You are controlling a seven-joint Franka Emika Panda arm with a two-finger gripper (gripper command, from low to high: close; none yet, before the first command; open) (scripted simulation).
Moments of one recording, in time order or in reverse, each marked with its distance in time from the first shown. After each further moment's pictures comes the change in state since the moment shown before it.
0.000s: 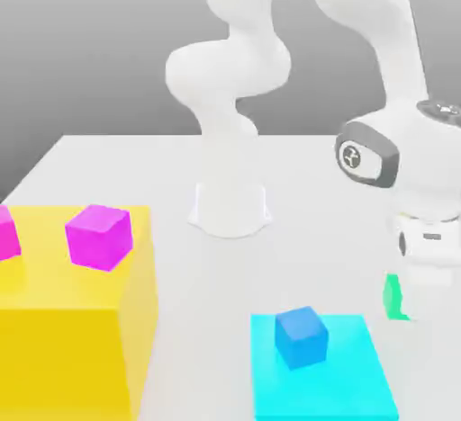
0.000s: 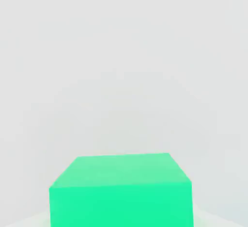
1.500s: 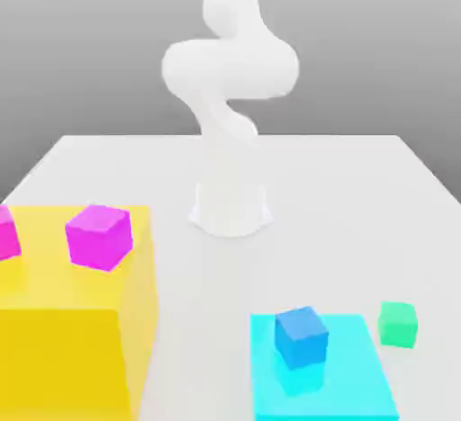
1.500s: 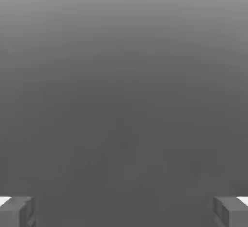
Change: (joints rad) arm -0.426 -0.834 -0.053 0.256 0.054 -0.375 0.758
